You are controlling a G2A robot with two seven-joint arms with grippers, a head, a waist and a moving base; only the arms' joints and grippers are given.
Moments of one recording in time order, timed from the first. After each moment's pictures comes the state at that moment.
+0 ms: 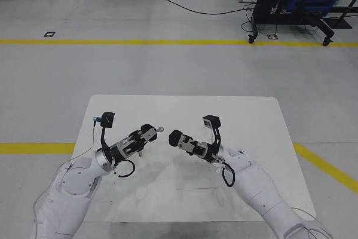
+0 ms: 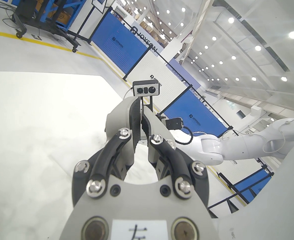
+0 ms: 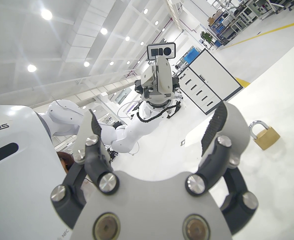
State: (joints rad) left arm 1.43 -1.07 -1.34 -1.73 0.01 -0.59 -0.61; right arm -1.10 -1.34 0.98 -1.13 0.35 -0.99 0.79
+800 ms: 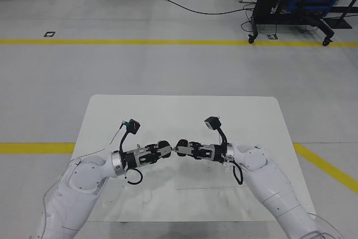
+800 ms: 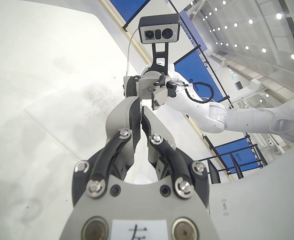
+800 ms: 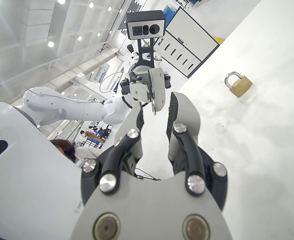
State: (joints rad) left arm 1.35 -1.06 -1.24 -1.70 -0.01 -0.48 -0.84; right arm -1.16 -1.25 1.08 -1.29 0.27 -0.73 1.01
